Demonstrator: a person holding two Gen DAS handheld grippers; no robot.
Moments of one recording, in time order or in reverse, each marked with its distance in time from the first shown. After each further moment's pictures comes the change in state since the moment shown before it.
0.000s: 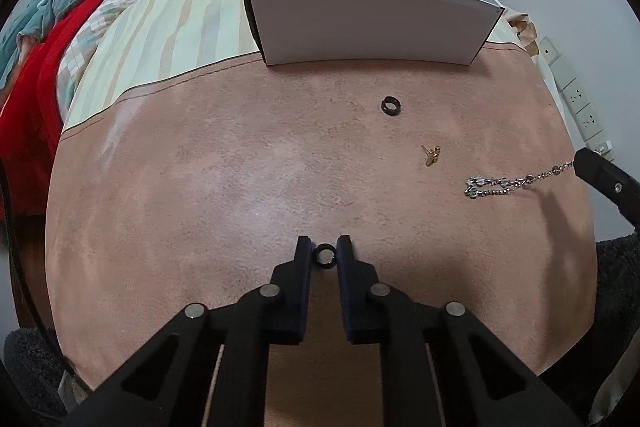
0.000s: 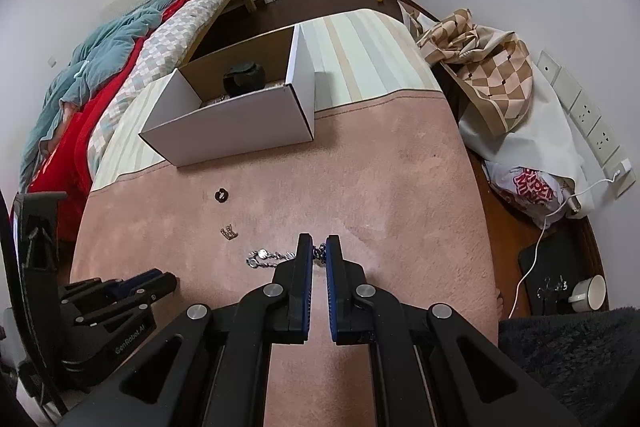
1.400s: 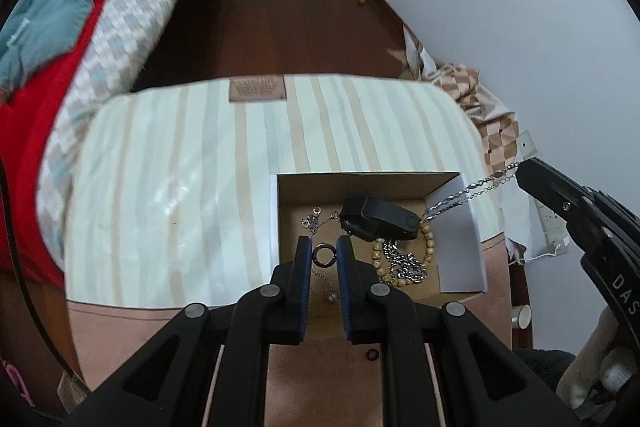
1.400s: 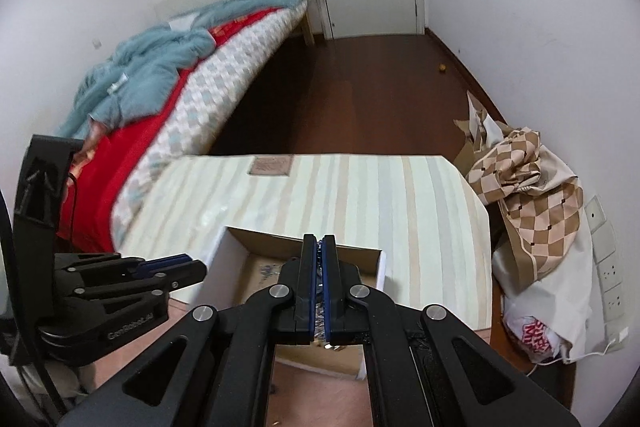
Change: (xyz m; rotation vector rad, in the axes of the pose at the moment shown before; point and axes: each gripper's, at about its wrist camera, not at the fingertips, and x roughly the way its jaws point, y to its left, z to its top) left arm -0.028 0.054 0.202 -0.060 -0.066 -0.166; right arm 0.024 0.084 0.214 -0.232 -0.098 0.076
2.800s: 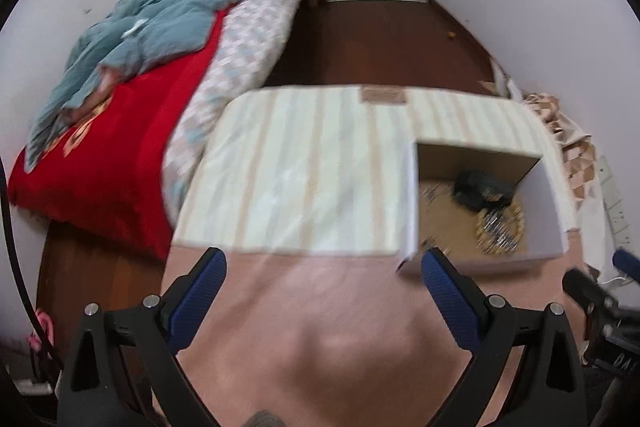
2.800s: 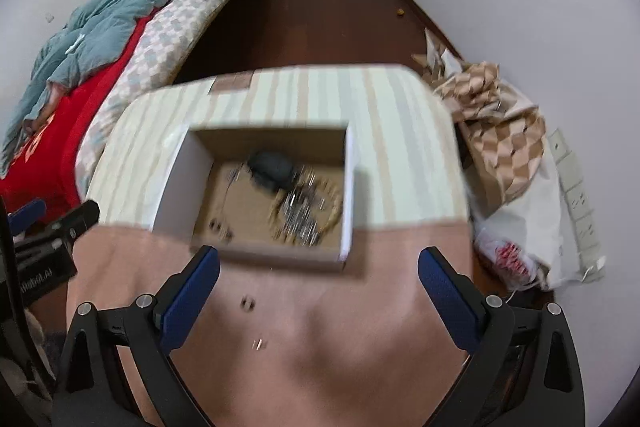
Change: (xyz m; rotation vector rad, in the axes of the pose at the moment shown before) left arm -0.060 0.031 -0.091 -0.110 -0.173 0.385; right arm -0.016 0.009 -0.091 0.066 0.187 -0.145
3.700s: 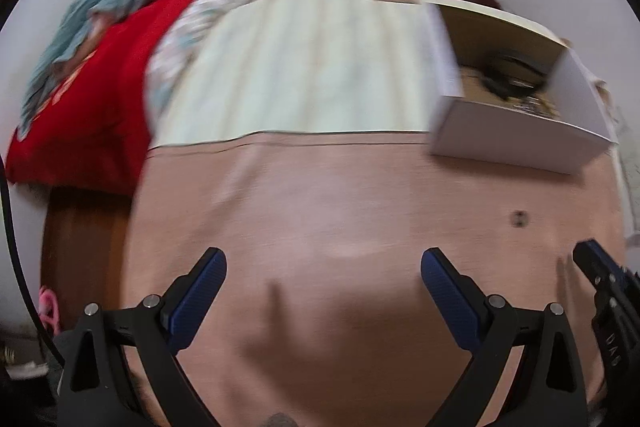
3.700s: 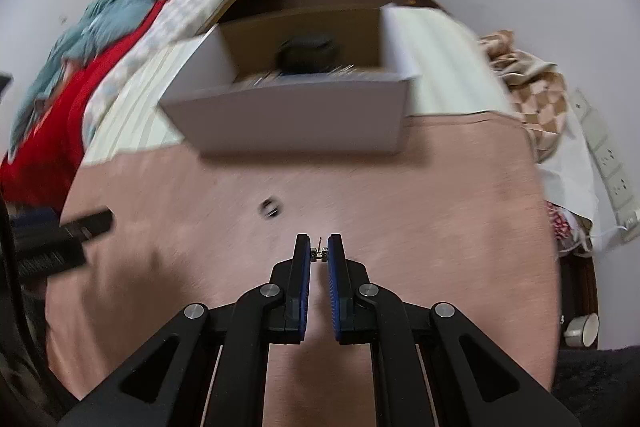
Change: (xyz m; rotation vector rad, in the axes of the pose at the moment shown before) left arm 0.053 -0.017 -0.070 0.041 0.162 -0.016; right arm 0.044 0.010 -0.099 0.045 -0.054 0.052
